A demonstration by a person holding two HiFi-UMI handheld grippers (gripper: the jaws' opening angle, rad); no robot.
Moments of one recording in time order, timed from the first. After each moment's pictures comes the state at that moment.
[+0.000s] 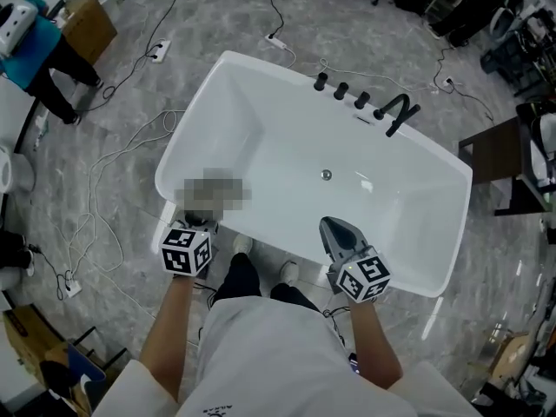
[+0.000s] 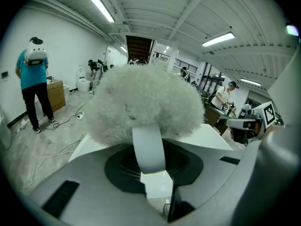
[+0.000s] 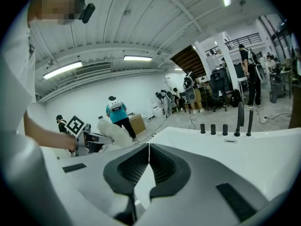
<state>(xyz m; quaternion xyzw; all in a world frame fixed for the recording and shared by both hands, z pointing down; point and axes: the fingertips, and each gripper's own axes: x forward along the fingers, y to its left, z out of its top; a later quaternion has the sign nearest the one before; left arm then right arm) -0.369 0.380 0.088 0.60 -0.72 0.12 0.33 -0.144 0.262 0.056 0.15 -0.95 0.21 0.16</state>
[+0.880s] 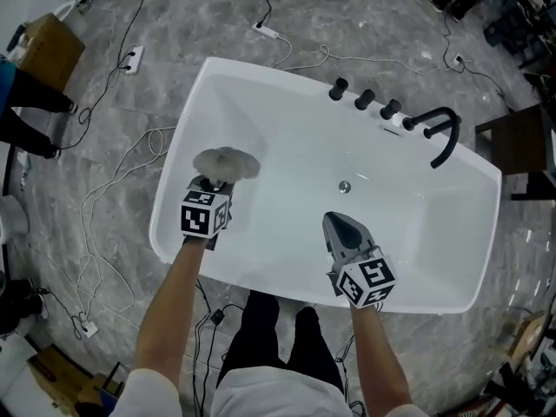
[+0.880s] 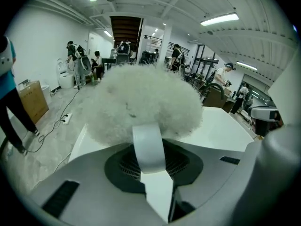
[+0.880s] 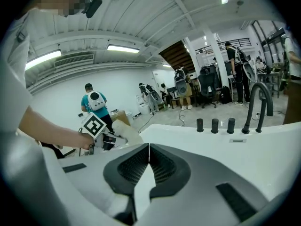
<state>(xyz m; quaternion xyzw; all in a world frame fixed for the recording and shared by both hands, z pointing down) -0.538 0.168 0.254 0.64 -0.65 0.22 0.35 -0.302 0.138 0.165 0.23 -0.93 0.21 0.19</state>
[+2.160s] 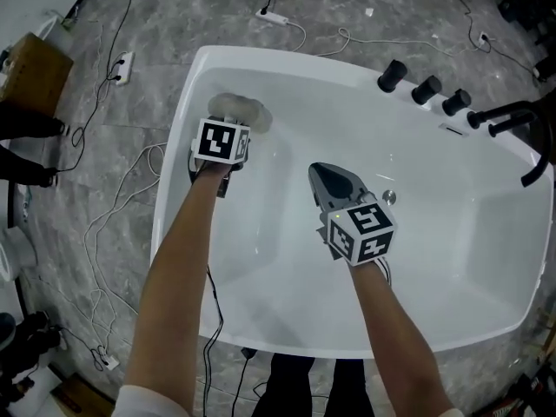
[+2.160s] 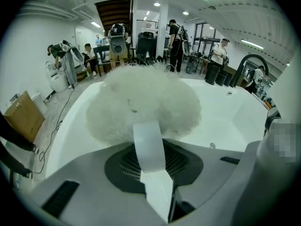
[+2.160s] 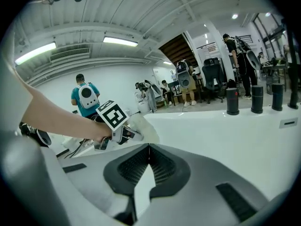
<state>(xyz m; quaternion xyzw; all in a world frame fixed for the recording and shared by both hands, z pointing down) -0.683 -0.005 0.436 0.62 -0.63 0.32 0.35 -0.495 0.030 0.352 0.22 -0.93 0.22 0.18</state>
